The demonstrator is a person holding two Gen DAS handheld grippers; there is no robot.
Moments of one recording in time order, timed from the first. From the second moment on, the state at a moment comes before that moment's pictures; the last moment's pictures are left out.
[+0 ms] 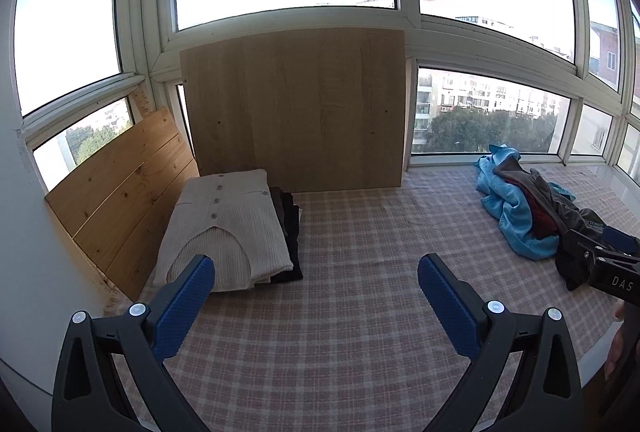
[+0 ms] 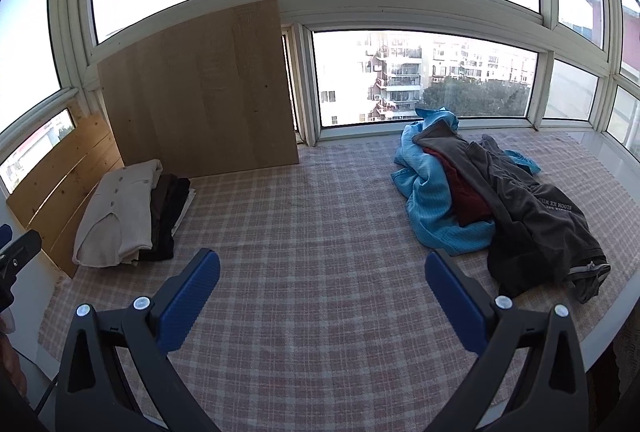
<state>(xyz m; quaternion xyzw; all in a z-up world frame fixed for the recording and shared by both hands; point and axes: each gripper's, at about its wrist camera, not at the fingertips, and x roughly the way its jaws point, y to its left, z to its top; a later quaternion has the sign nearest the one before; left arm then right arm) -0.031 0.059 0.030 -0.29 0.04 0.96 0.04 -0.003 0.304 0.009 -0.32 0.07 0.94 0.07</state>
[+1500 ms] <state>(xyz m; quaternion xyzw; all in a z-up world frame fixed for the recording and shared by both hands) -0.015 0.224 0.023 -0.28 0.12 0.92 0.27 0.095 0.424 0.010 -0.30 0.09 0.90 0.28</state>
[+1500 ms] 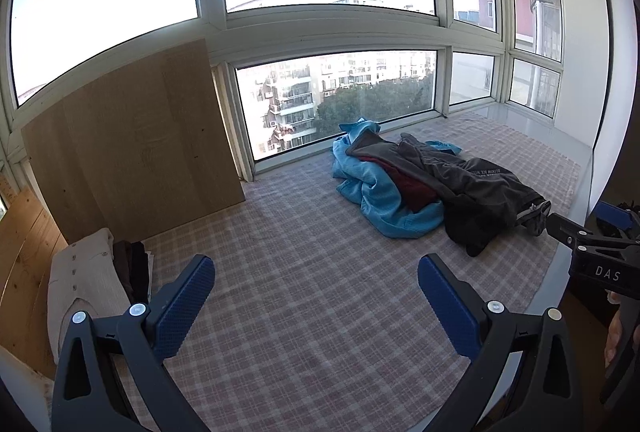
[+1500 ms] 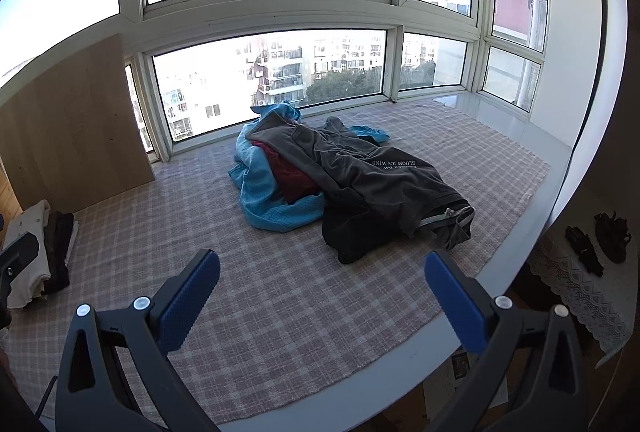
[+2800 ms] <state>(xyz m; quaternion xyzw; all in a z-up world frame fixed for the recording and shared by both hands) -0.070 0.494 -0.045 -0.34 0.17 0.87 0.32 0.031 0.739 -0.091 -0.42 0.07 0.89 0.18</state>
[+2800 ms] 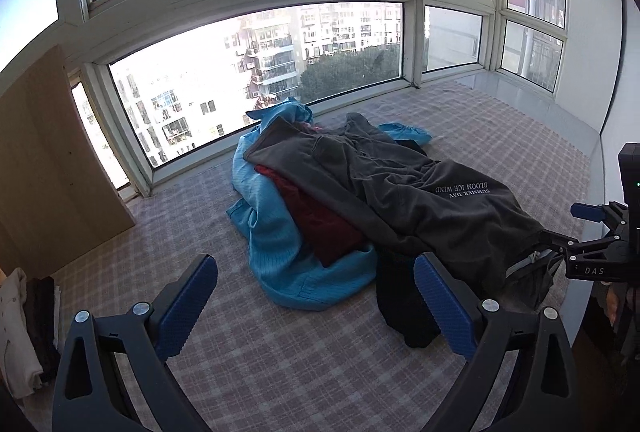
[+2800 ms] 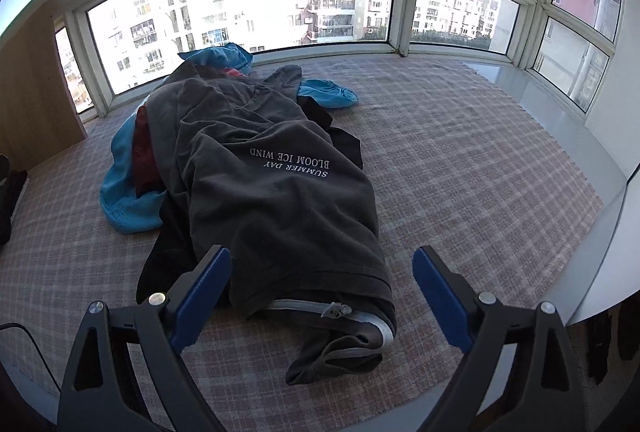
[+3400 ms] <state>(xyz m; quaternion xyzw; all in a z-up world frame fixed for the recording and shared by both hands) -0.036 0.651 -0.150 -0.36 0.35 0.75 0.42 0.060 0.776 -0.166 -0.48 0.14 0.85 0.17</state>
